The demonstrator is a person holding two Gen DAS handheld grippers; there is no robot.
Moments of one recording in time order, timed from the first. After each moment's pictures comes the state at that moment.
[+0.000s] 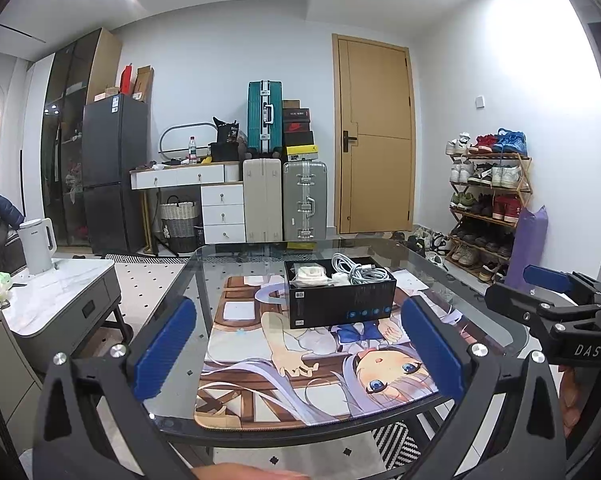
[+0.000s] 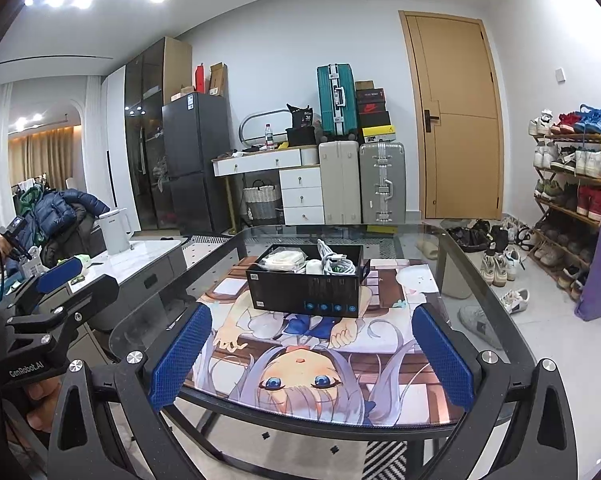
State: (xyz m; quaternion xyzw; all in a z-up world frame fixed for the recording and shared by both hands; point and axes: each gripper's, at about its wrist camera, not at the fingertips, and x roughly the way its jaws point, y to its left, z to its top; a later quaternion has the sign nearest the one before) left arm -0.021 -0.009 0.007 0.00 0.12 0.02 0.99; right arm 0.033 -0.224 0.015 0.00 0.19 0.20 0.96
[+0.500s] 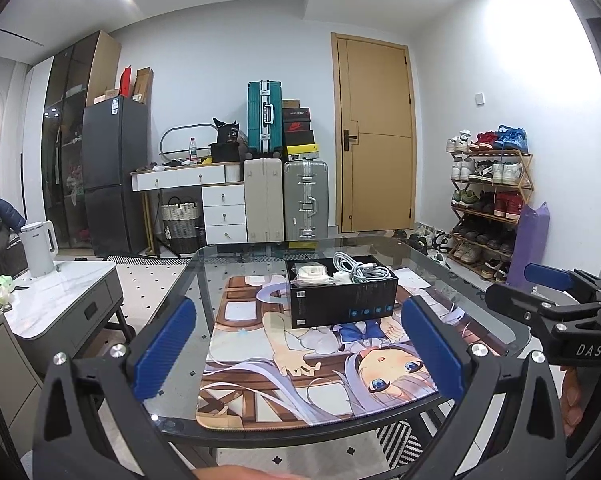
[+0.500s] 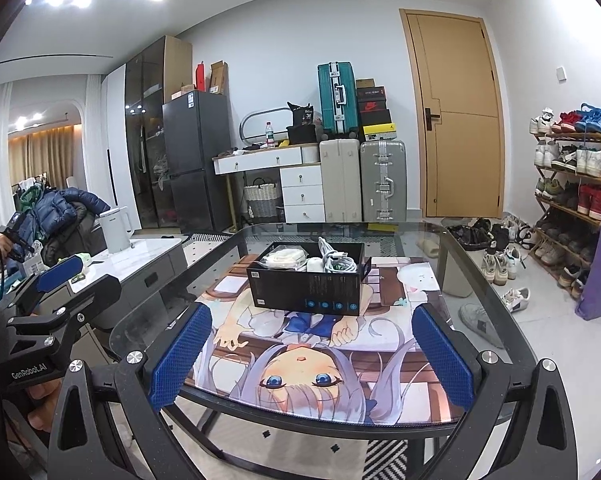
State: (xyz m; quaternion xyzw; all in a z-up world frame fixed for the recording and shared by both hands) left arm -0.020 -0.011 0.008 0.00 0.12 0.02 0.99; right arm 0.033 -0.223 0.012 0.00 0.19 0.20 0.96
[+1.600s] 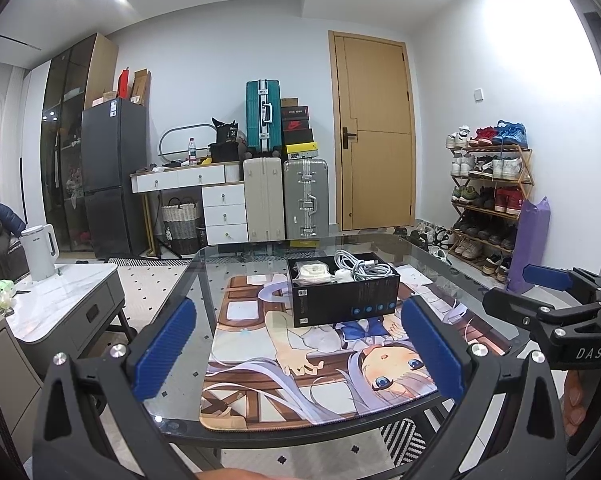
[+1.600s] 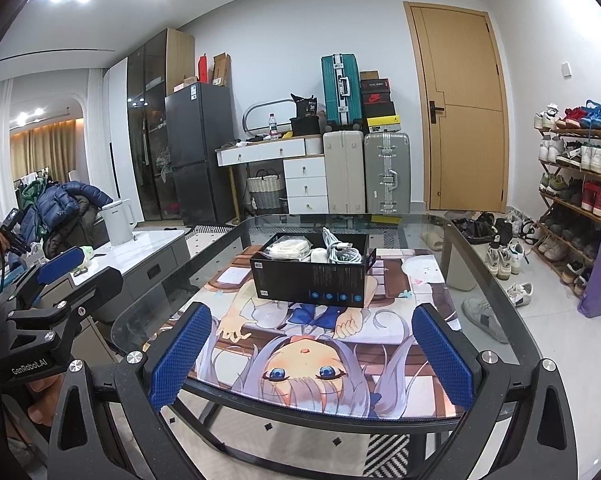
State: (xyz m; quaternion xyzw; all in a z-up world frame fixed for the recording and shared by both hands) left arm -0.019 -0.008 0.008 0.01 0.12 0.02 0.99; right arm 0.034 -0.219 0.005 -0.01 0.20 0.21 0.96
